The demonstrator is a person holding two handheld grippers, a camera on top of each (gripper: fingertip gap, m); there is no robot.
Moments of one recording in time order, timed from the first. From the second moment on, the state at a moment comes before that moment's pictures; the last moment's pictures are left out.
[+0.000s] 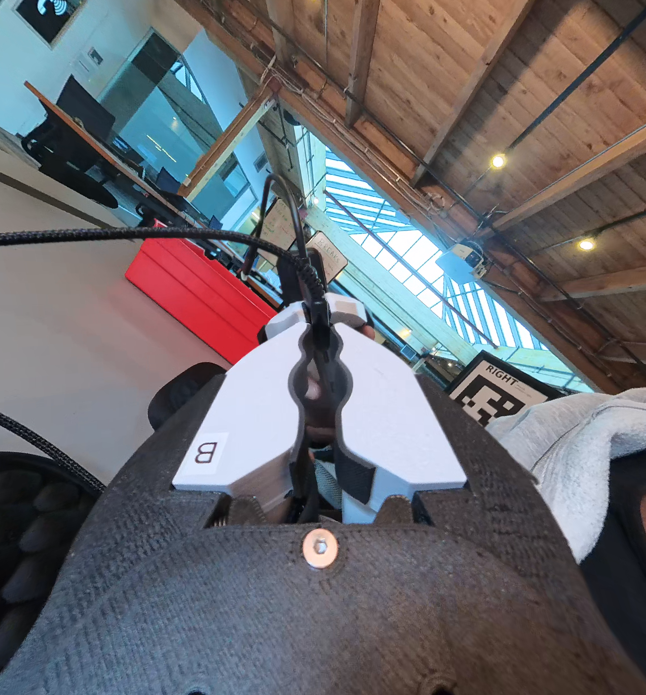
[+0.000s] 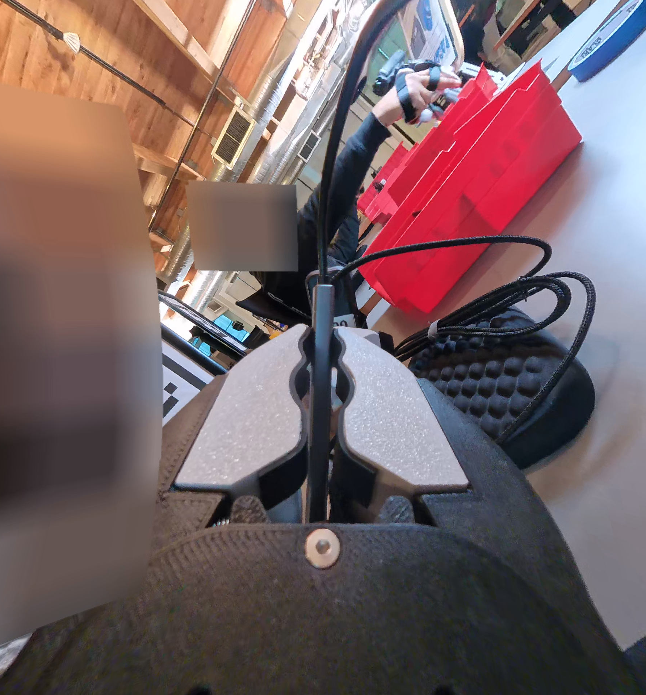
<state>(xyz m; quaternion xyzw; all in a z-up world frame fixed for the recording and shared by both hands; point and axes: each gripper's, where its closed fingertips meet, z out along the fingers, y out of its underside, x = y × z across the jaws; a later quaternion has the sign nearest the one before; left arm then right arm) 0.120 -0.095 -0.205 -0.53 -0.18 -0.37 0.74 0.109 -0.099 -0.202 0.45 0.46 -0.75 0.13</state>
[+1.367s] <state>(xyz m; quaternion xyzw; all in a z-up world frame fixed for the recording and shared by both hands) 0.122 -0.106 -0.212 -0.53 -0.15 -0.41 0.73 0.110 -0.103 -0.204 0.40 0.58 -0.70 0.08</state>
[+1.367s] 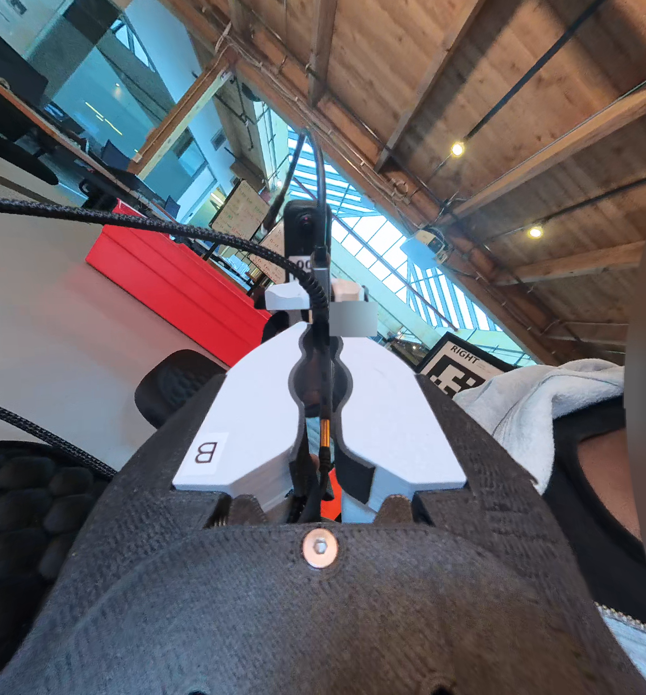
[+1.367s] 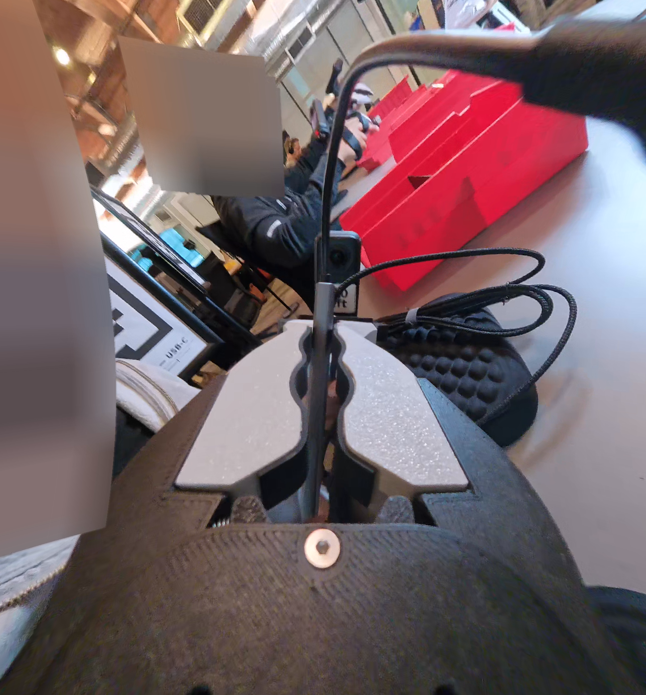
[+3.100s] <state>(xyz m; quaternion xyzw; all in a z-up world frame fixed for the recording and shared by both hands) 0.155 -0.211 -0.146 -0.33 0.14 -0.26 0.90 0.157 0.058 0.092 0.25 0.54 -0.69 -0.41</state>
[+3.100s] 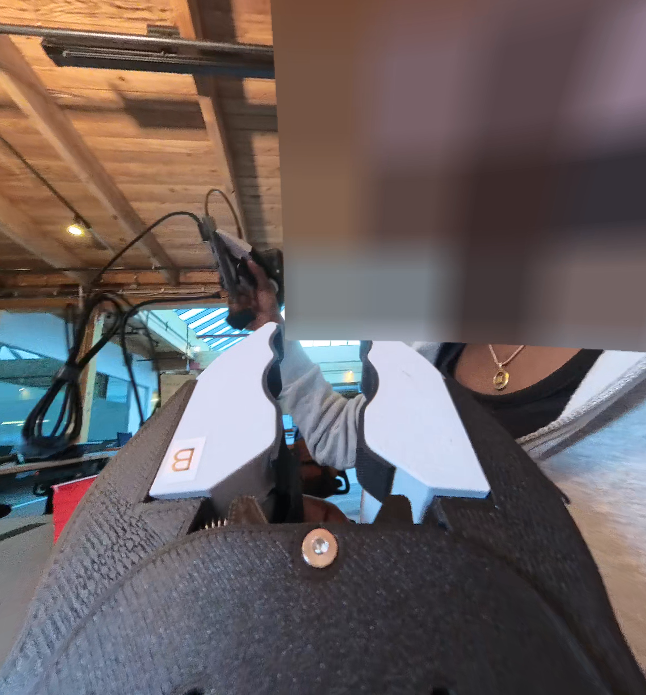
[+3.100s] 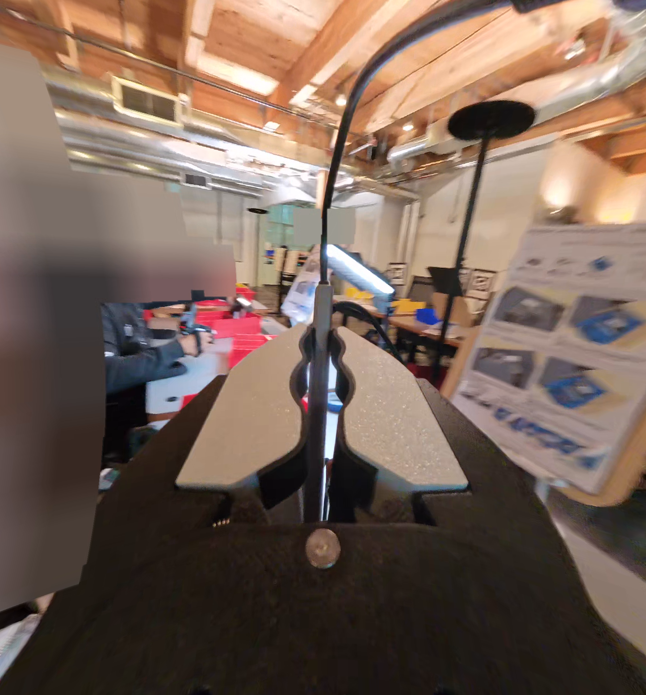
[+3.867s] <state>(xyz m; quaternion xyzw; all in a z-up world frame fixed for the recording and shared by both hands) 0.127 -0.170 -0.168 -0.39 0.05 -0.20 0.89 0.199 0.266 -0.029 0.39 0.52 -0.62 -0.43</state>
